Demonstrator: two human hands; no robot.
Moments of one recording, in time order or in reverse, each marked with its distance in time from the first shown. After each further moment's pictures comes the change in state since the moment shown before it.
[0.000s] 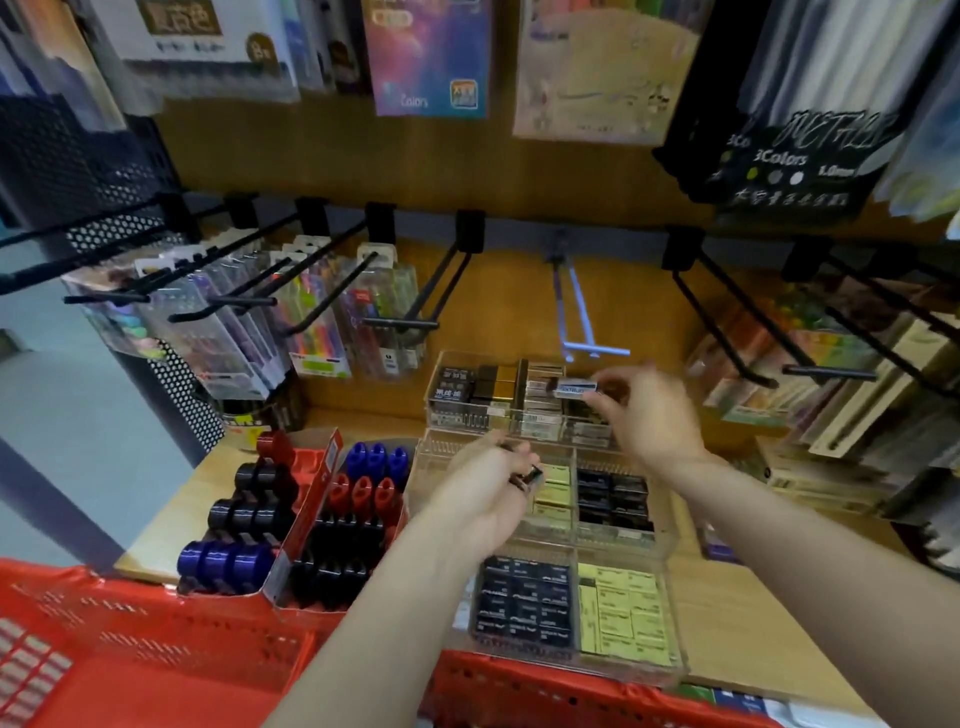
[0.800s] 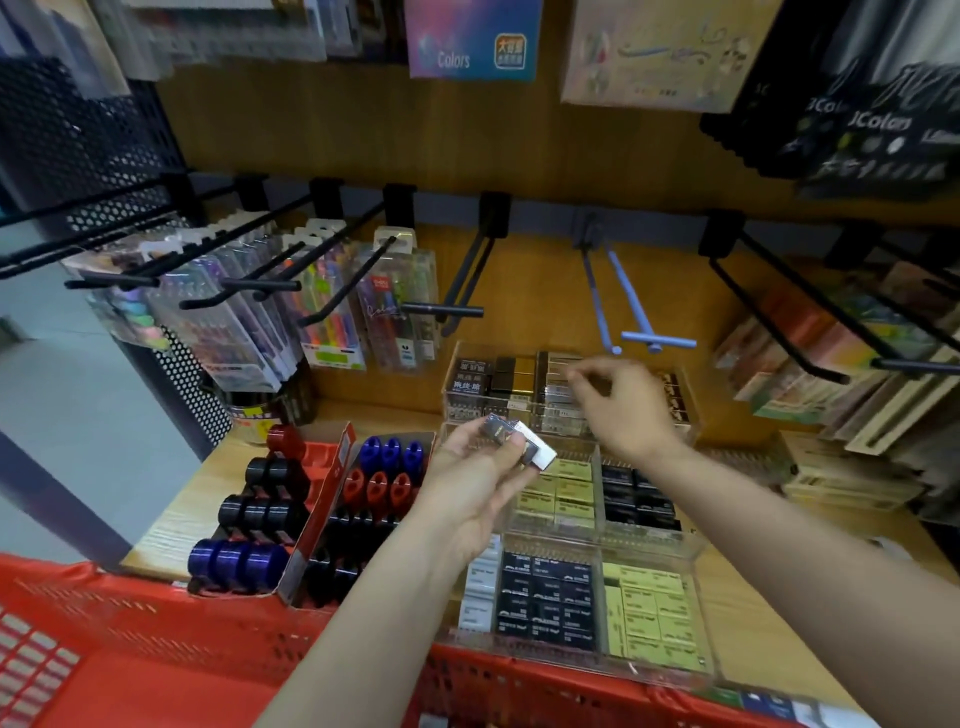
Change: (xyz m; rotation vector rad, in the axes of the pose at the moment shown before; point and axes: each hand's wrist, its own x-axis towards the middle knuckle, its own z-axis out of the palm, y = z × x) left_hand 0.020 0.014 -0.039 0.114 0.005 0.146; right_hand 0.000 -0.034 0.030 0.365 -0.135 0.074
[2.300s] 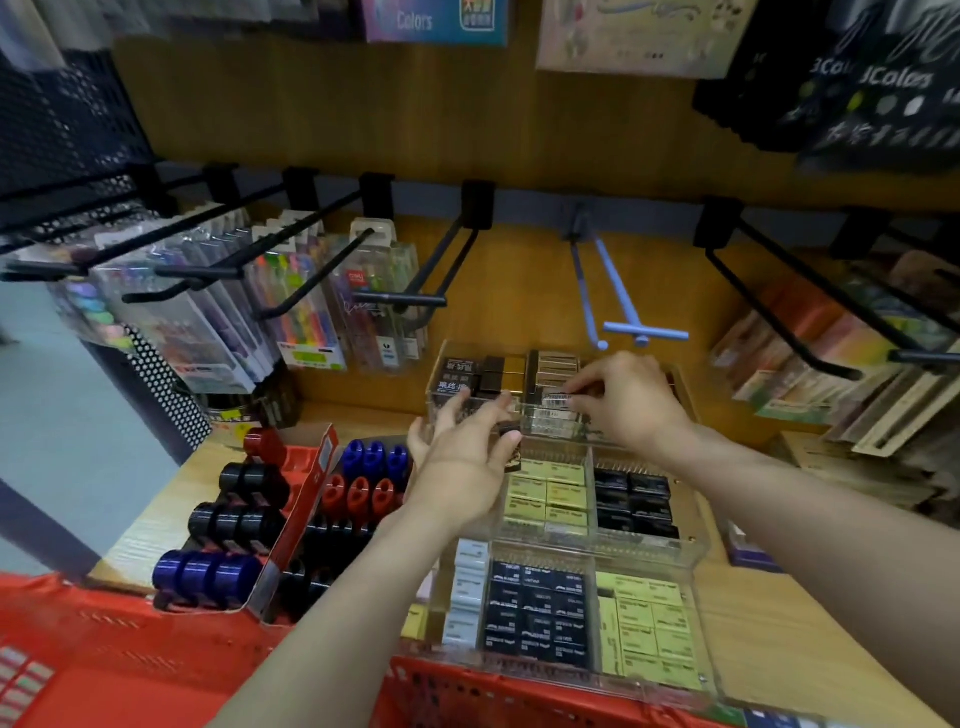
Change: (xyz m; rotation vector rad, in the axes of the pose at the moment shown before) left_hand 0.054 -0.010 -0.011 1.507 0.070 0.620; right_hand 0.025 0.019 -0.010 -0.332 -0.084 -0.147
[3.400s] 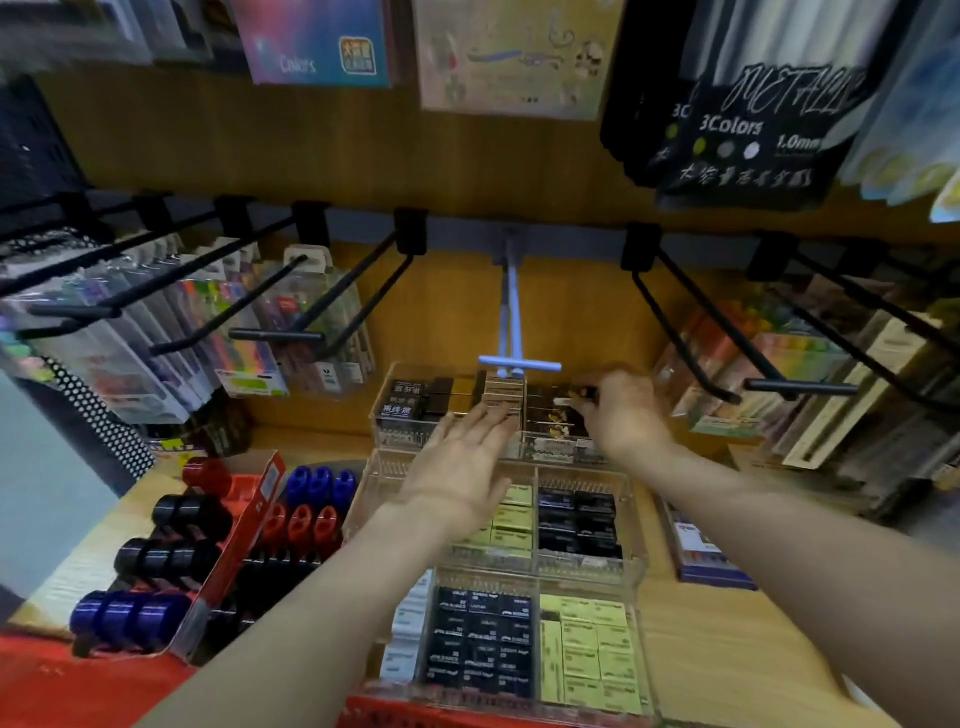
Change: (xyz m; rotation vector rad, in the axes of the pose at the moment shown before) left_hand 0.016 0.046 0.010 0.489 -0.229 0.340; right_hand 0.007 0.043 -0.018 -0.077 0.078 0.224
